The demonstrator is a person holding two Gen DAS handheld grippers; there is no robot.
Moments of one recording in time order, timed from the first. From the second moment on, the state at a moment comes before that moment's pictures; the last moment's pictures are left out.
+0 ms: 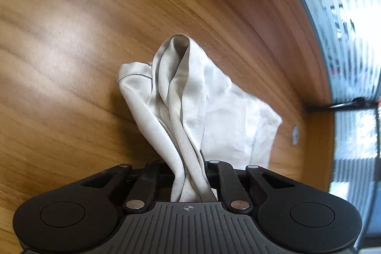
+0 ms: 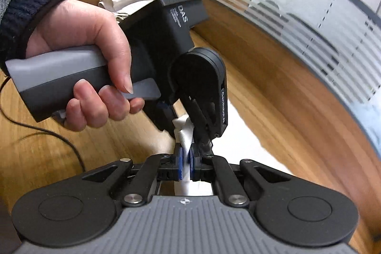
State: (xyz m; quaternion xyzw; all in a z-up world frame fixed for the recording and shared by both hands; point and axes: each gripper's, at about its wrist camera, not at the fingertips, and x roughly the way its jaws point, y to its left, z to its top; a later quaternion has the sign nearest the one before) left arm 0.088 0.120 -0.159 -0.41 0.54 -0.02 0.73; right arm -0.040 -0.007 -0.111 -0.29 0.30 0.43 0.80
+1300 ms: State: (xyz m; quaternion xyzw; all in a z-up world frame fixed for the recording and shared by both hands) left arm 0.081 0.142 -0.162 -0.35 0.53 0.01 0.77; right arm 0.115 -0.089 -0.177 0.03 0.50 0.30 0.81
